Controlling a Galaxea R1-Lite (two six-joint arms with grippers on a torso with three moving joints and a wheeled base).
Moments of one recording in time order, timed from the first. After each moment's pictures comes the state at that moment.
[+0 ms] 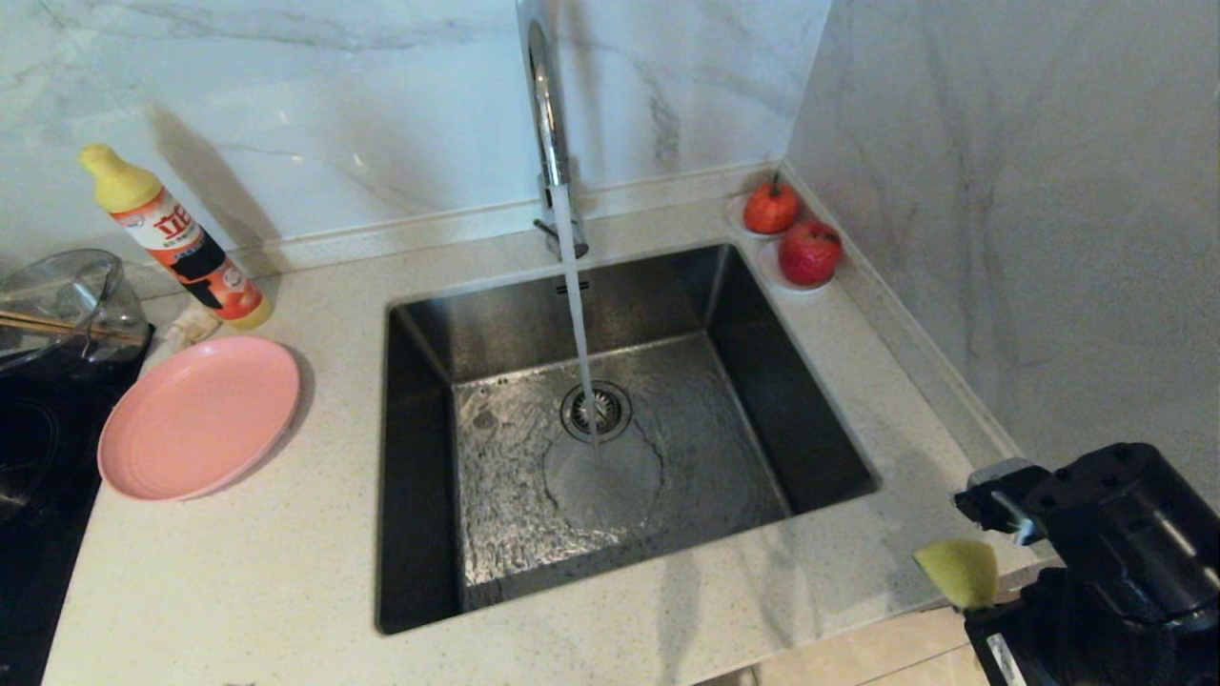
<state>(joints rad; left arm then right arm) -0.02 0.00 0.00 0.01 -0.05 0.11 0.65 1.39 -0.71 0.26 -0.41 0.29</state>
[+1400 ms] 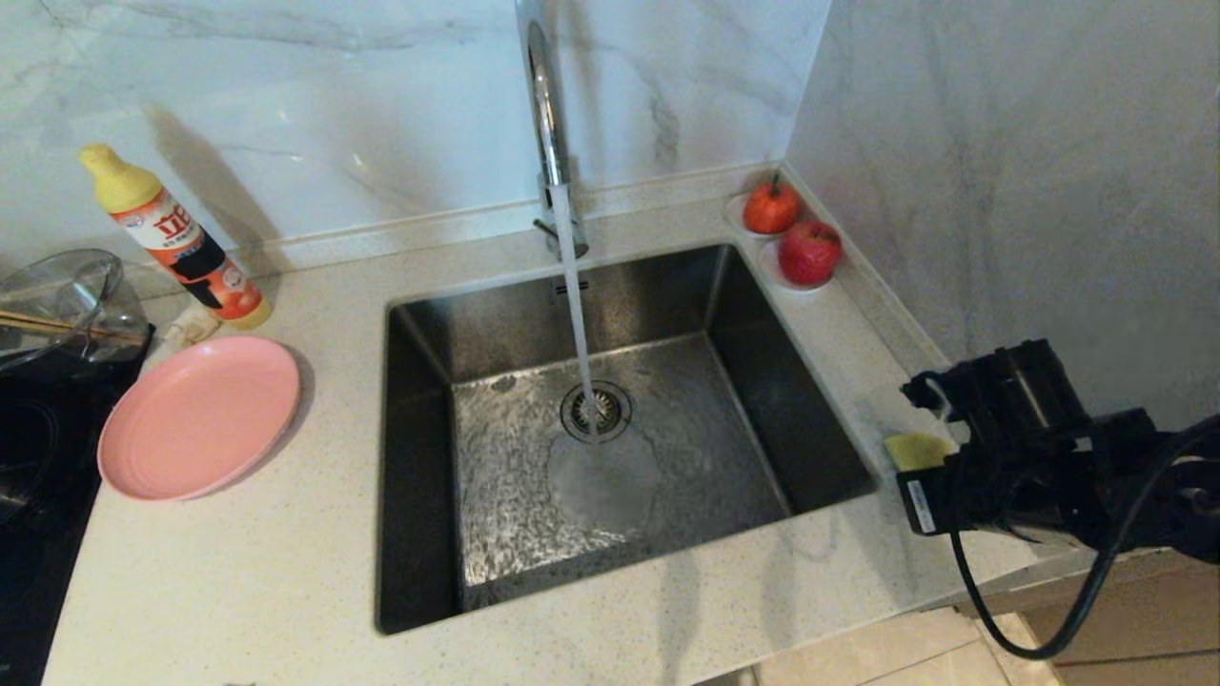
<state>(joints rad) -0.02 0.00 0.00 0.01 -0.05 0.11 0.36 1.69 -0.89 -0.05 -0.36 0.13</state>
